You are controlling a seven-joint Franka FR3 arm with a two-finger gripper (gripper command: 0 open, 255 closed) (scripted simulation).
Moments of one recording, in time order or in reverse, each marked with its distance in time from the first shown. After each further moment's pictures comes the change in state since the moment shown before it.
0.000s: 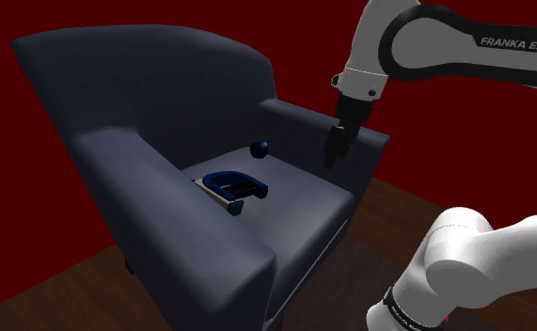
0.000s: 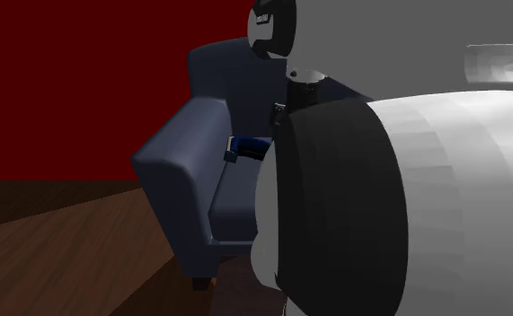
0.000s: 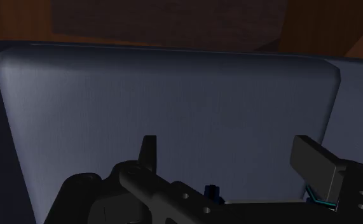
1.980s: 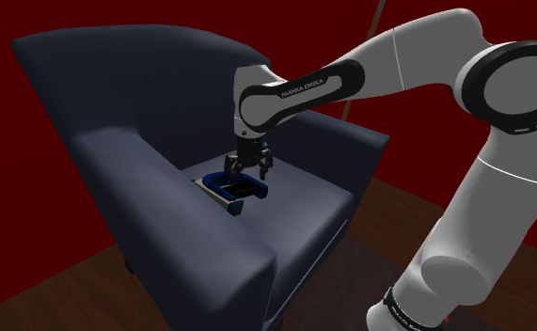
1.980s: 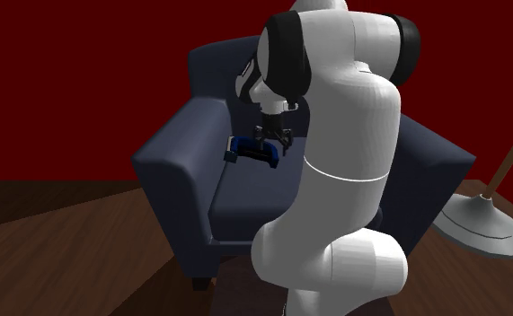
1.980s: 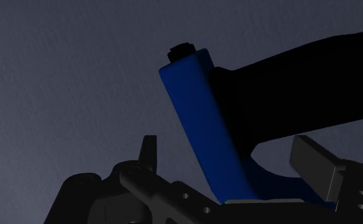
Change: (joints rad) arm -0.077 0.867 0.197 0.370 -0.085 0.395 0.571
